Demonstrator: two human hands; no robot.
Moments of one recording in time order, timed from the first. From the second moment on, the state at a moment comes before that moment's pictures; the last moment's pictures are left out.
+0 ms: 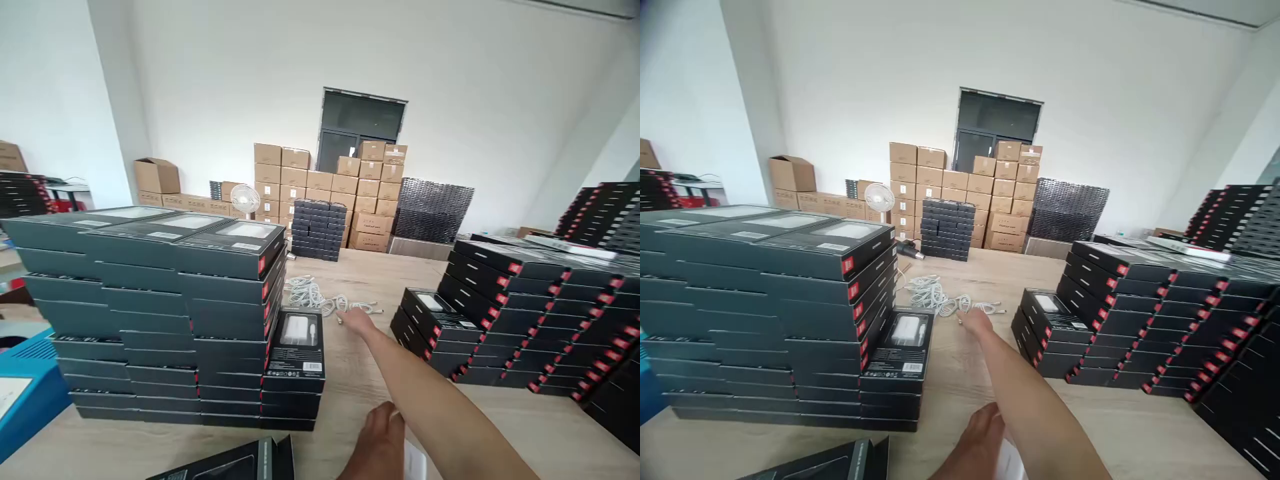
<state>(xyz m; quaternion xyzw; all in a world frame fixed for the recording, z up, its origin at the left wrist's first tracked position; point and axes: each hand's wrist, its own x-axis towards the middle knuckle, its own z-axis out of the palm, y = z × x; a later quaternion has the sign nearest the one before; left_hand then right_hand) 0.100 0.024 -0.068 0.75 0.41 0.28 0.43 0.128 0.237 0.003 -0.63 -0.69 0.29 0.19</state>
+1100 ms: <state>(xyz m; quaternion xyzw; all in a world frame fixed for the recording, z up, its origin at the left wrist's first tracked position) 0.073 -0.003 0.022 0.37 0.30 0.44 0.76 0.267 0.063 0.031 -0.30 -0.51 0.48 0.65</state>
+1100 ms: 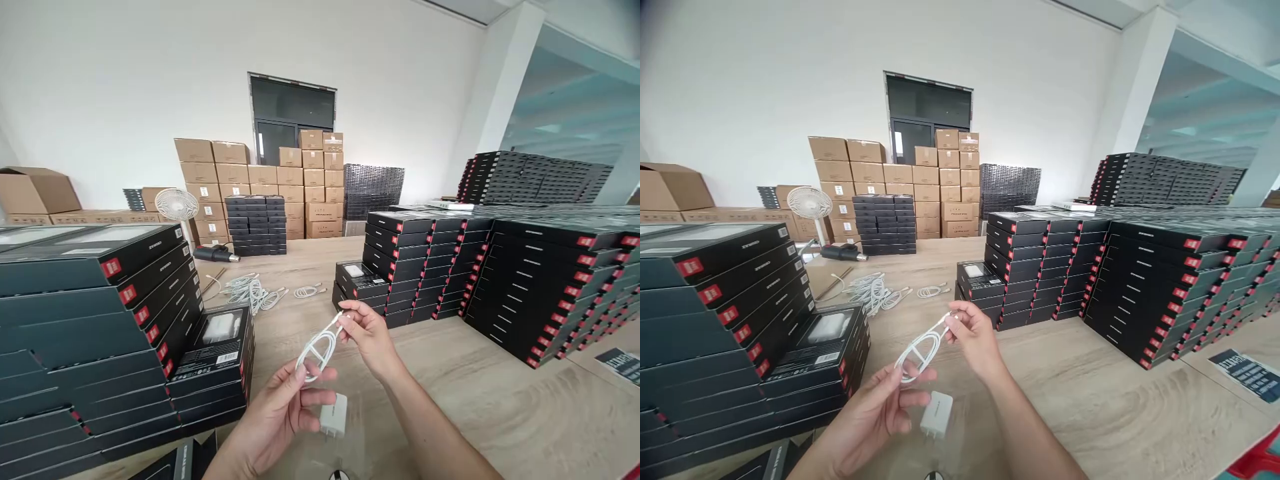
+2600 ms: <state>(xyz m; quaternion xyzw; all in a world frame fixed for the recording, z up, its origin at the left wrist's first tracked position) 0.079 0.003 0.012 0.41 0.38 0.49 0.66 0.223 0.029 0.033 -0.39 -0.62 0.47 0.49</state>
